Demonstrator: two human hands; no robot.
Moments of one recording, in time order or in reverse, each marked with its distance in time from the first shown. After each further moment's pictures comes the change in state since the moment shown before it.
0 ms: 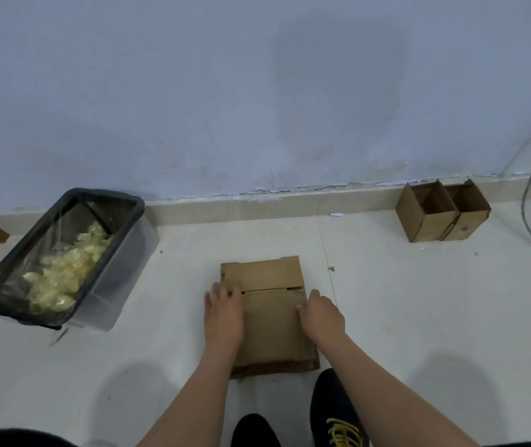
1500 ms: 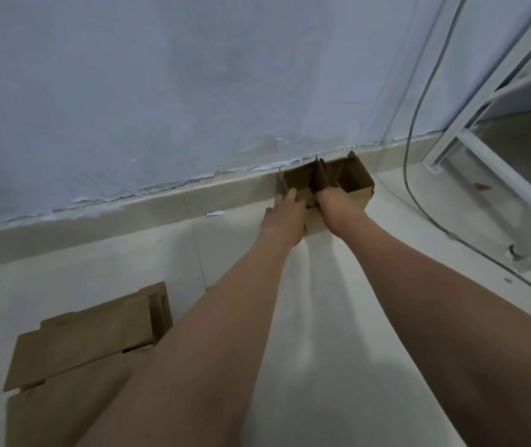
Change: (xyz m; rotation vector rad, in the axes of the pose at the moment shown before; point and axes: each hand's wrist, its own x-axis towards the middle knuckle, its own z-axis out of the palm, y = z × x) left_hand 0.175 0.420 0.043 -0.055 -0.214 0.658; right_hand 0.217 0.242 -0.216 -0.262 0.187 0.034
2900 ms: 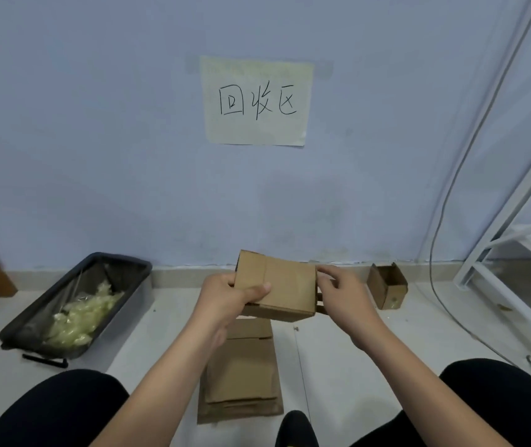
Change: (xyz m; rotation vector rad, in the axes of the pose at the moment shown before) left_hand -0.508 -0.038 -0.266 -1.312 0.467 -0.448; right_hand -0.414 -0.228 -0.203 1.094 0.092 -0.147
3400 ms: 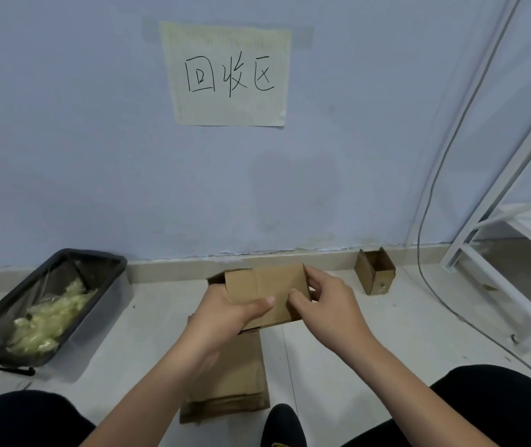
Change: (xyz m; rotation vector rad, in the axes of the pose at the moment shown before) left_hand 0.006 -0.024 0.034 0.134 -0.152 0.050; right_hand -0.009 0.016 -0.008 -0.148 -0.037 -0.140
